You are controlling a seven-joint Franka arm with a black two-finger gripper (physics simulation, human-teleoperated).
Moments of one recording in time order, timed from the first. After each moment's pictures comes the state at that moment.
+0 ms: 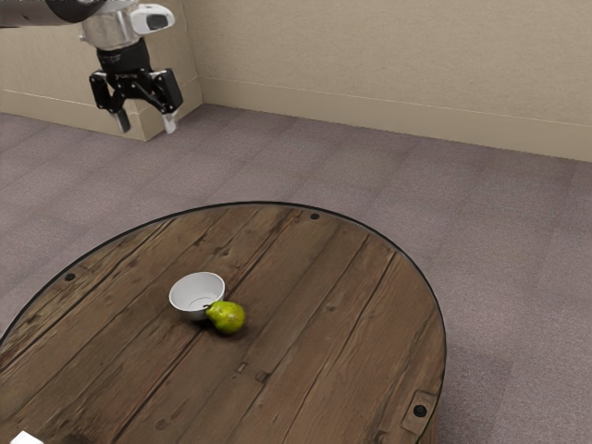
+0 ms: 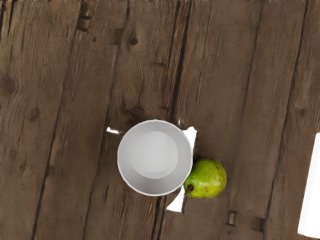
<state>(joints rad) -0.04 0.13 0.18 -1.38 -0.06 1.52 -0.06</state>
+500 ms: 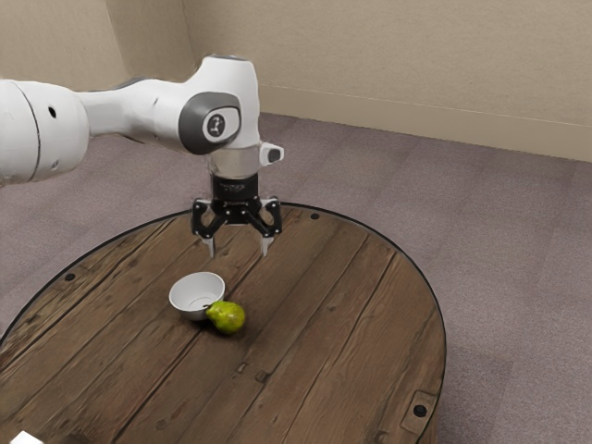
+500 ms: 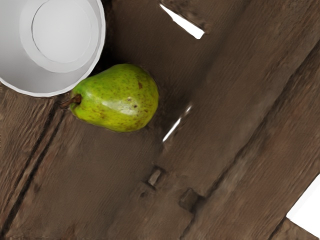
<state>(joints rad) -0.30 0.24 0.18 -1.70 -0.08 1.72 -0.65</state>
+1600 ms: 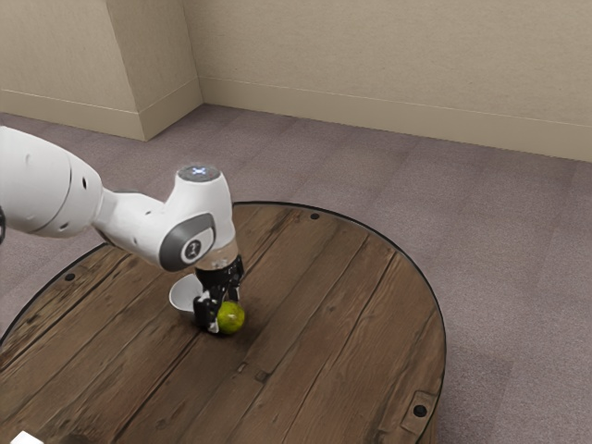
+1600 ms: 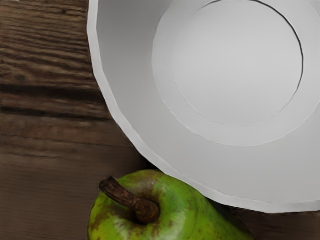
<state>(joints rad) -0.25 0.28 0.18 -2.16 0.03 2.43 -1.80</state>
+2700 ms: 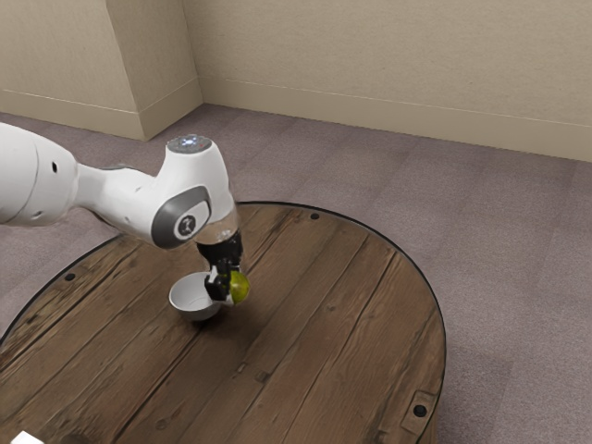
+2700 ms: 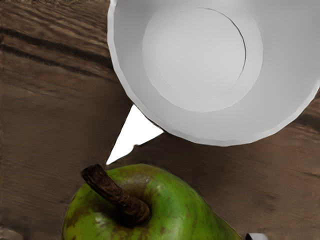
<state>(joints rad) -0.25 0.18 0.16 -2.15 0.03 2.41 -1.99</state>
